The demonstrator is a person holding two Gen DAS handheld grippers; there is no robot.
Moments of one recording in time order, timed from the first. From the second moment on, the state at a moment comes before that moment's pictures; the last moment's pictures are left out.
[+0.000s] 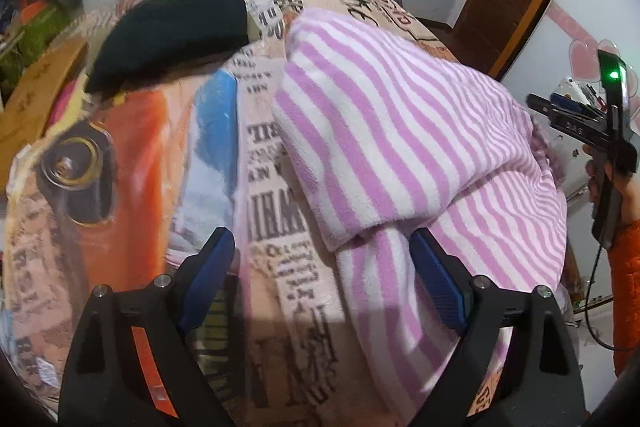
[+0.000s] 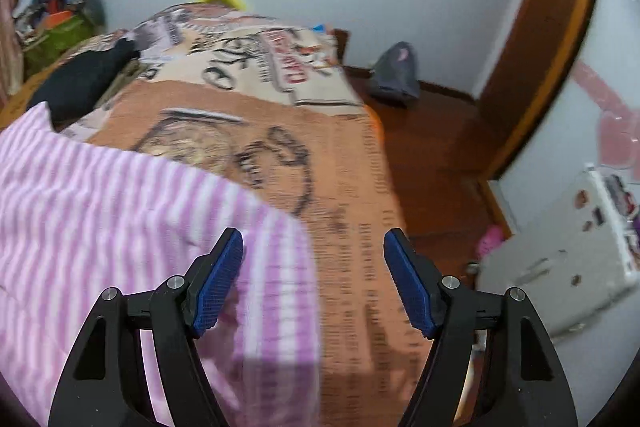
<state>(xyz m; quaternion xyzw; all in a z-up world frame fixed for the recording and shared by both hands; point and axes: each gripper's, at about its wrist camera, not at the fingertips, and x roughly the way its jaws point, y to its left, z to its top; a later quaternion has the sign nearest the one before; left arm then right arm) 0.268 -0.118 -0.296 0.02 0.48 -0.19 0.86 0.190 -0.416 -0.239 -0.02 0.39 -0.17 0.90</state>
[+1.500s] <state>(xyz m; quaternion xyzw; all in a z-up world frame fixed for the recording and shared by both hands) 0.309 -0.057 -0.331 0.12 0.54 -0.08 0.83 0.217 -0.369 -0.292 0.03 0.44 -0.01 0.90</state>
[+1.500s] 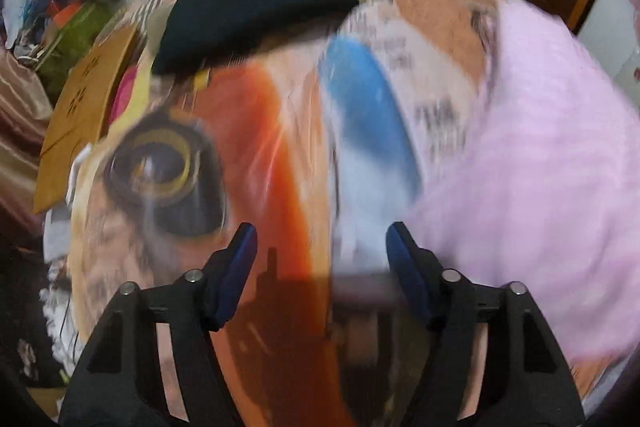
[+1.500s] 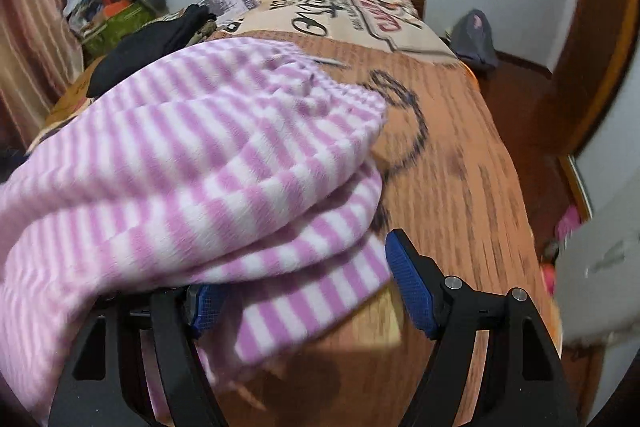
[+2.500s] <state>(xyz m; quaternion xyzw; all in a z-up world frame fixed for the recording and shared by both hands) 0.347 -0.128 -0.302 0.08 0.49 -0.19 0.85 0.107 -0.307 -0.232 0.15 0.40 0.02 0.90</state>
